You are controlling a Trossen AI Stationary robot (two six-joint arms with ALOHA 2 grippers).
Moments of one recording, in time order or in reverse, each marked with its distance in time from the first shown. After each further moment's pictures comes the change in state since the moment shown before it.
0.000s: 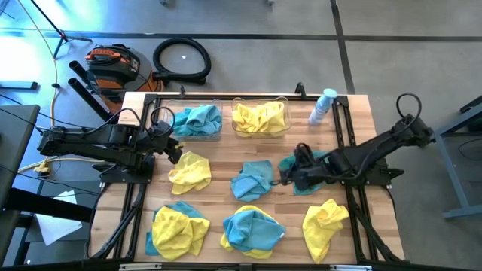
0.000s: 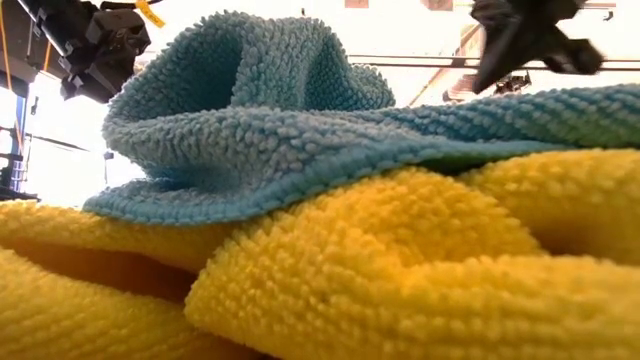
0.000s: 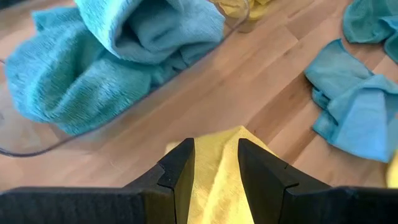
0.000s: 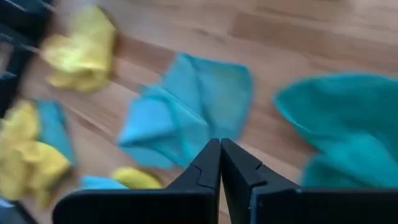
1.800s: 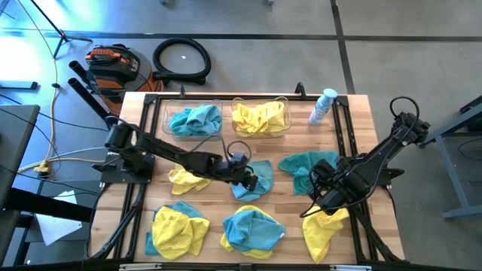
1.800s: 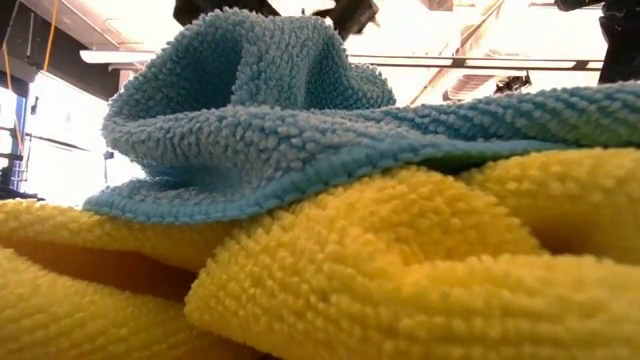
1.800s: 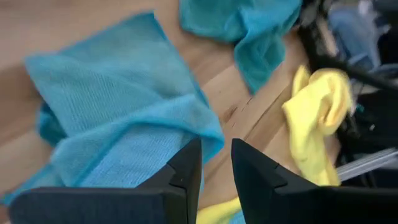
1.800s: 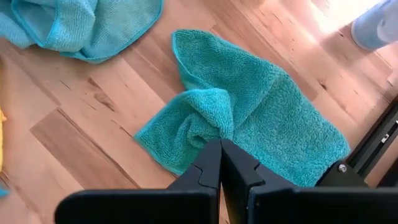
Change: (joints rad) left arm -0.174 1.105 0.468 0.823 0.167 -0.381; right arm 0.317 -0.001 0.002 -0.529 0.016 -0.051
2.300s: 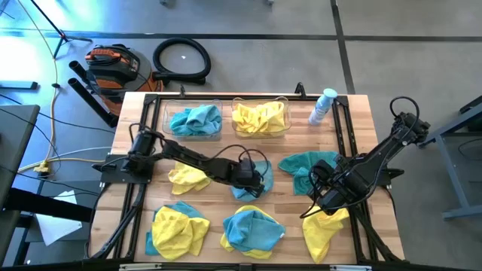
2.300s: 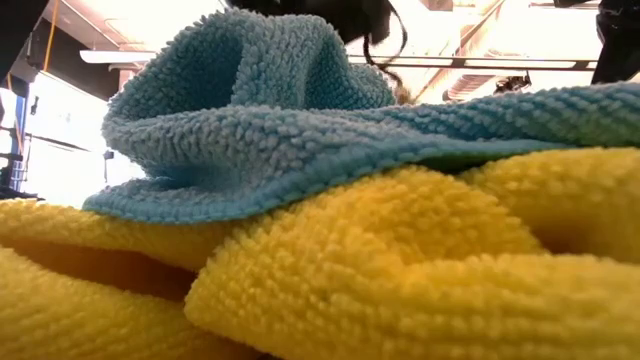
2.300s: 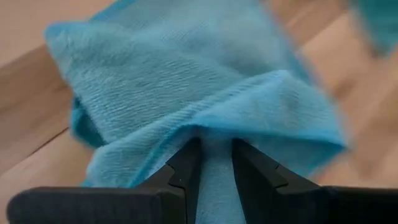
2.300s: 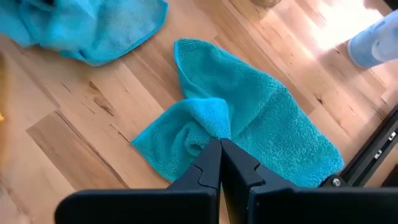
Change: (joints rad) left arm 0.004 0.266 0.253 -0.347 -0.017 0.081; right arm 0.000 0.000 0.000 0.003 0.036 -0.052
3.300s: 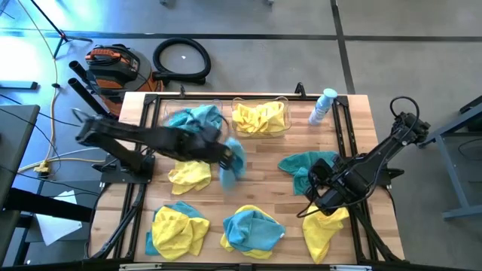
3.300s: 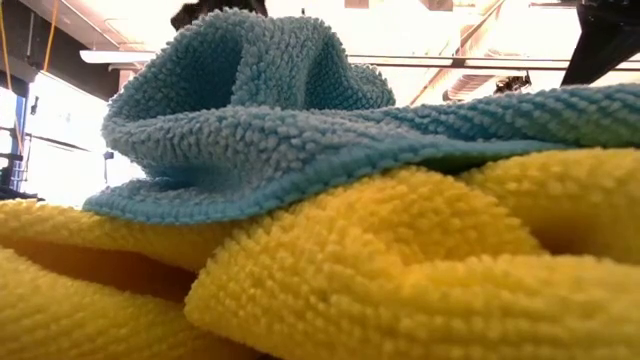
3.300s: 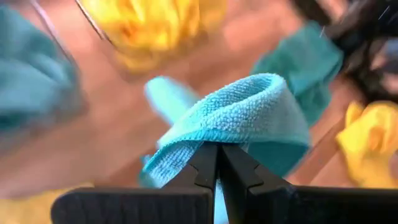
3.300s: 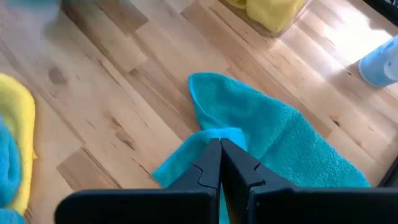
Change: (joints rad) left arm 0.009 -0.592 0.001 -0.445 -0.268 0.047; right arm -0.017 0.001 0.000 0.076 0.102 0.020
